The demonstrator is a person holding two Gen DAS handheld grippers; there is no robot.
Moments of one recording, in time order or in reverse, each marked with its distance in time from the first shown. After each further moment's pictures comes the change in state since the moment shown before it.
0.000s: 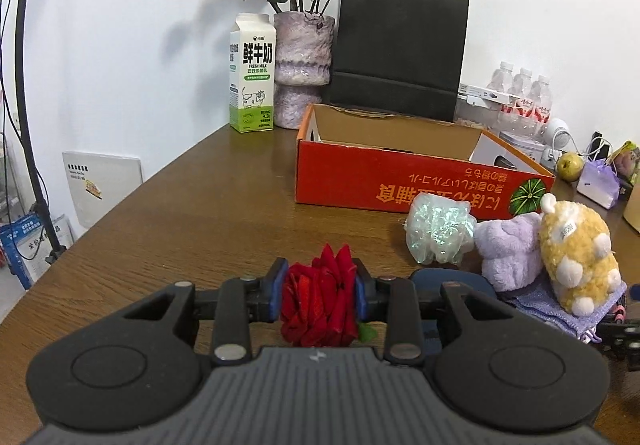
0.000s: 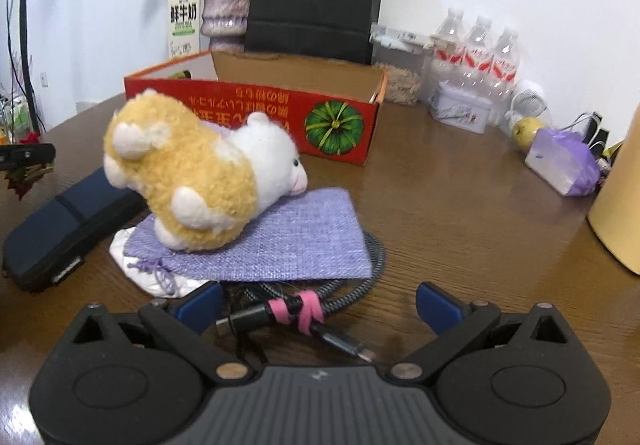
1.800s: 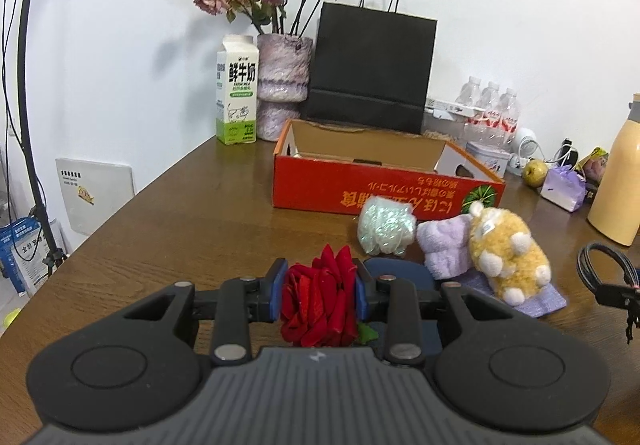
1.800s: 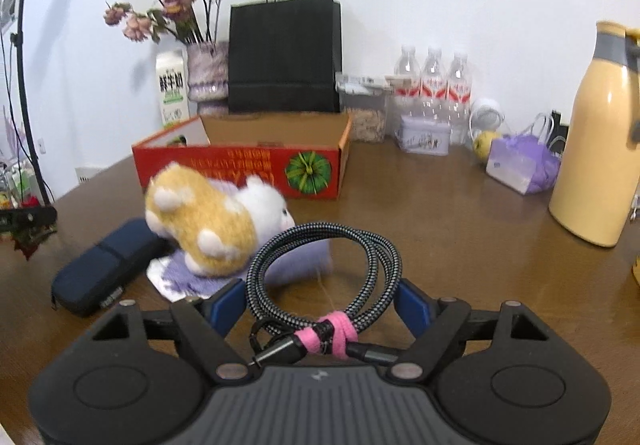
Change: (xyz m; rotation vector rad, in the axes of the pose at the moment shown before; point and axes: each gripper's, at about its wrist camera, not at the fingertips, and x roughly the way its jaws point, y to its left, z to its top) left arm -0.062 -0.016 -0.001 0.006 -0.033 -0.051; right arm -0.084 -0.014 -0.022 0.125 -0.178 -0.006
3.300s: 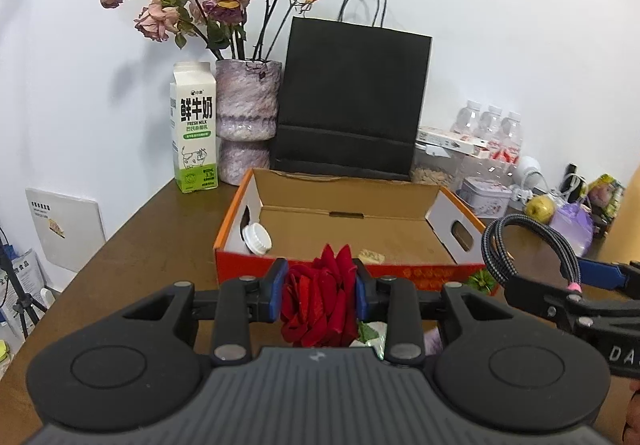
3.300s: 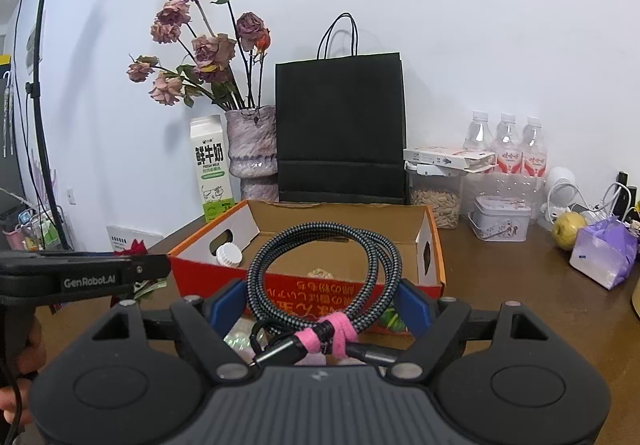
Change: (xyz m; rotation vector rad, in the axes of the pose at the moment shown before) left arm 0.092 -0.036 0.093 0.017 -0.011 -0.026; right arm 0.080 0.055 0.104 0.012 -0.137 0.118
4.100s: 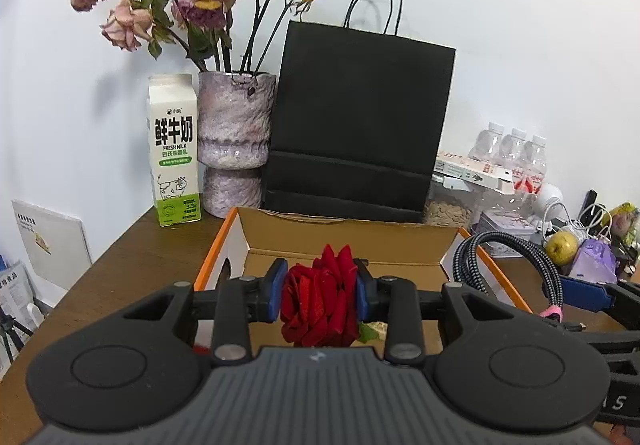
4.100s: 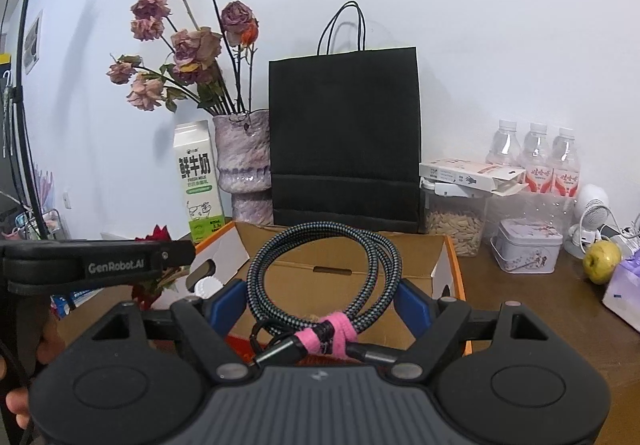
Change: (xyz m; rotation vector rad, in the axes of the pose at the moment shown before) left arm 0.082 -0.005 0.047 -0.027 -0.018 0.005; right arm 0.084 -0.012 0.041 -0.011 0.001 0.021
